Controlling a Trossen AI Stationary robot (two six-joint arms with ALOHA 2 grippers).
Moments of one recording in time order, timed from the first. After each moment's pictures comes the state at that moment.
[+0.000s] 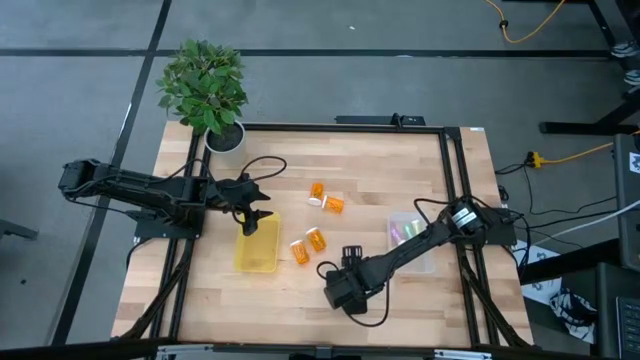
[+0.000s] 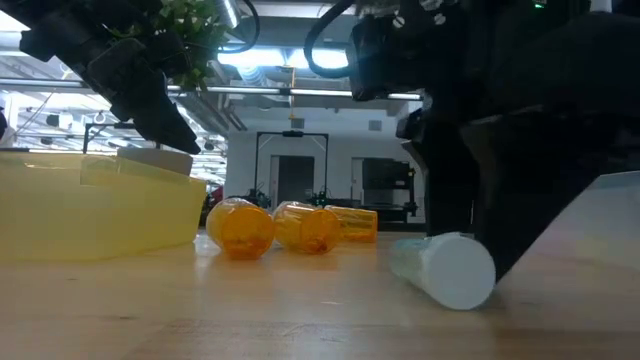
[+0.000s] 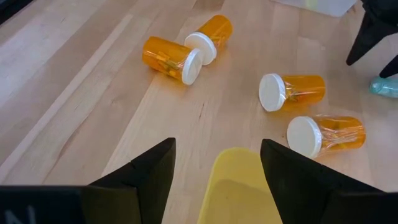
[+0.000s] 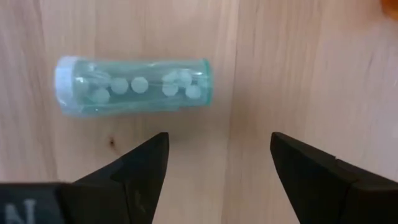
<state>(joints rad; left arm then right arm) 0.00 0.88 0.41 -0.19 -0.18 -0.29 0.50 2.15 1.57 -0.87 0.19 0.44</state>
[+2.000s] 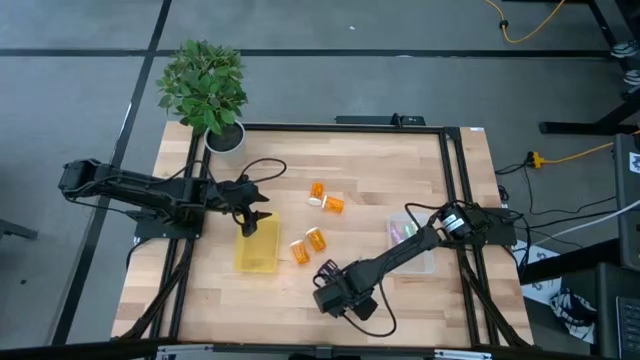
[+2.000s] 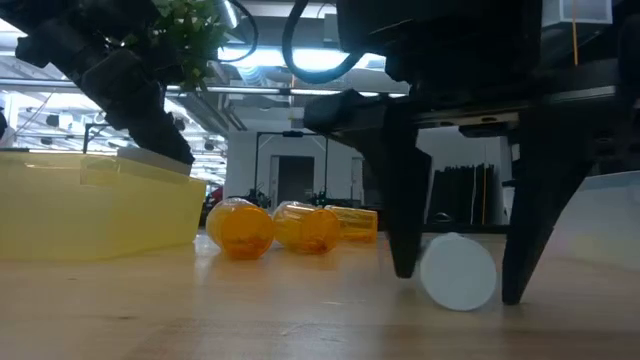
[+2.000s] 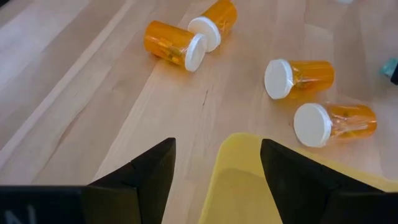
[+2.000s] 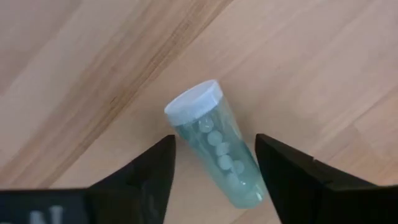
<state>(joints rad) 0.00 0.88 0.38 -0.18 -0.18 -0.29 0.49 2.25 1.73 -0.89 0.03 -0.32</state>
